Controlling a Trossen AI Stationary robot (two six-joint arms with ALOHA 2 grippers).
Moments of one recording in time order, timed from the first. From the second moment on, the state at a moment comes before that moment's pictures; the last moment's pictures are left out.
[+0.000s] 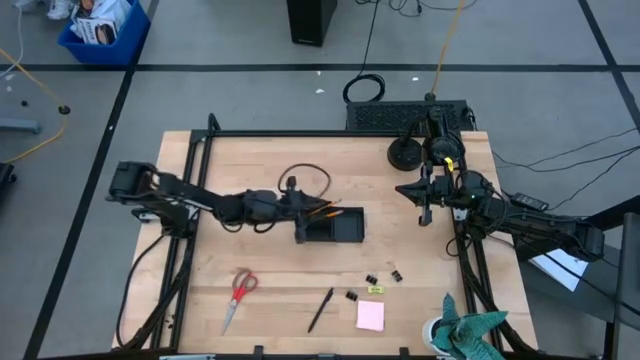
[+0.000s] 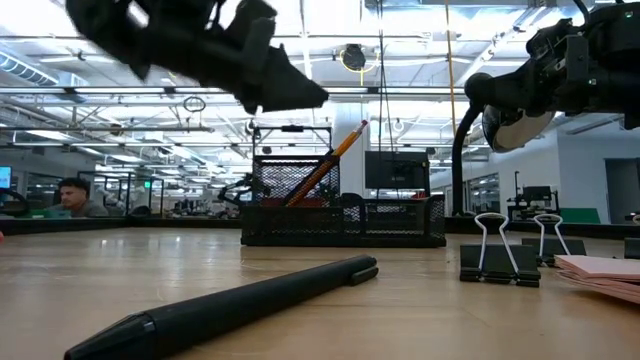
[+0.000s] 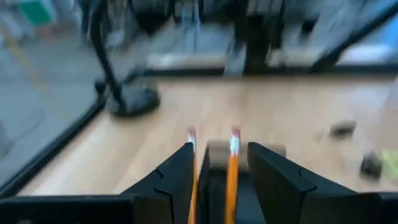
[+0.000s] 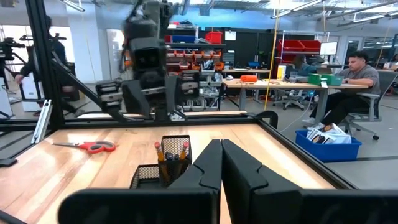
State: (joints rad) left arm -0.08 1.55 0.70 0.59 -0.26 0.03; right arm -0.44 0.40 0.02 0.49 -0.32 0.01
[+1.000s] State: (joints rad) left arm -0.60 2.08 1.25 0.10 -0.21 -0.64; right arm -0.44 0.42 0.01 0.52 -0.32 0.04
